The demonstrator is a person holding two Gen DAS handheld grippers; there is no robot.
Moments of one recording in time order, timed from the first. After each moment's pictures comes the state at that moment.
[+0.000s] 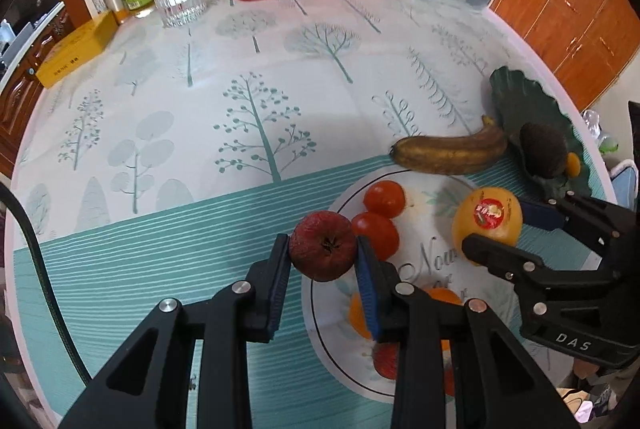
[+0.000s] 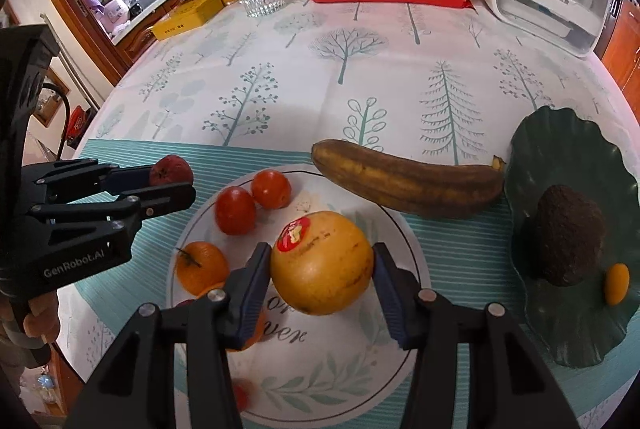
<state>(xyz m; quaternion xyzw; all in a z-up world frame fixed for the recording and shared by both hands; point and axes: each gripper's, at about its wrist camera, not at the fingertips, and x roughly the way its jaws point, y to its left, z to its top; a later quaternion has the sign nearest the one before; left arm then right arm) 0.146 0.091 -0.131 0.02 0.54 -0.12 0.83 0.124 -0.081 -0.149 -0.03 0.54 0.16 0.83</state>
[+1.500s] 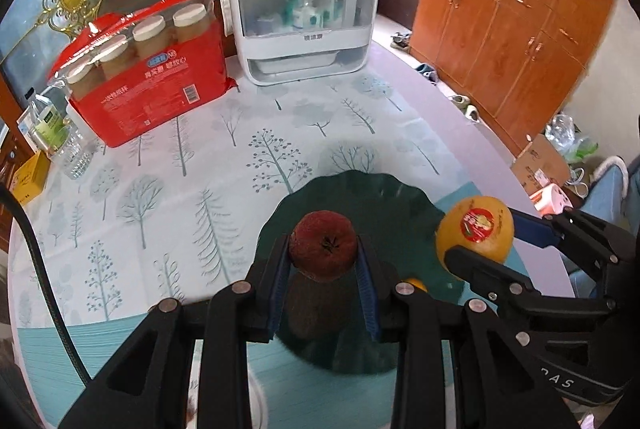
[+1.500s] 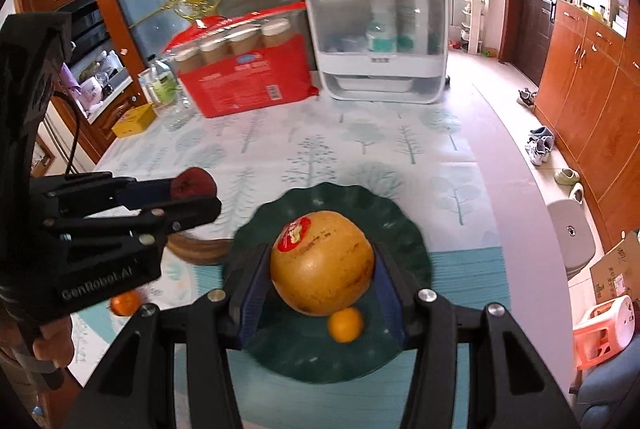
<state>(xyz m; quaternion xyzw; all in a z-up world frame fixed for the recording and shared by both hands) 0.188 -0.207 -0.027 0.06 0.48 -0.16 0.86 0.149 -0.345 -0.037 0.00 0.46 0.11 0.88</state>
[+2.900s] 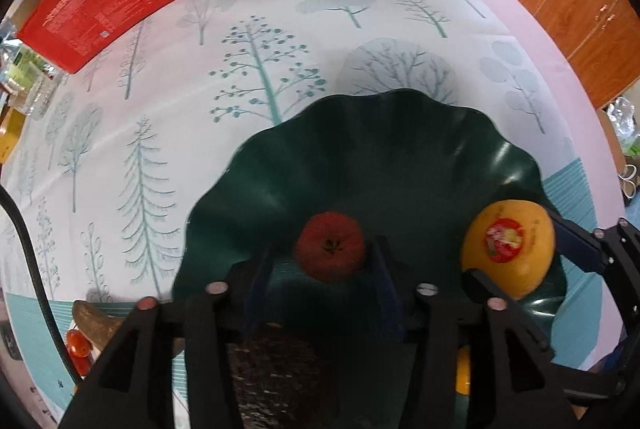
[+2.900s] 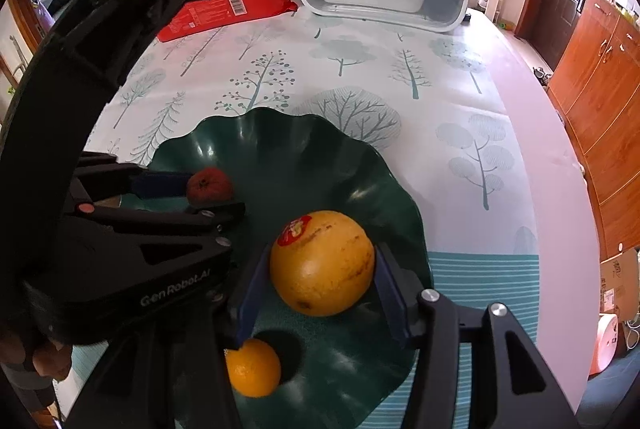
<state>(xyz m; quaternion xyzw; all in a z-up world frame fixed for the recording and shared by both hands) 0.268 -0.250 -0.175 0.07 0.61 -0.06 0.79 0.205 -0.354 -0.146 -0.06 0.53 0.11 0.84</state>
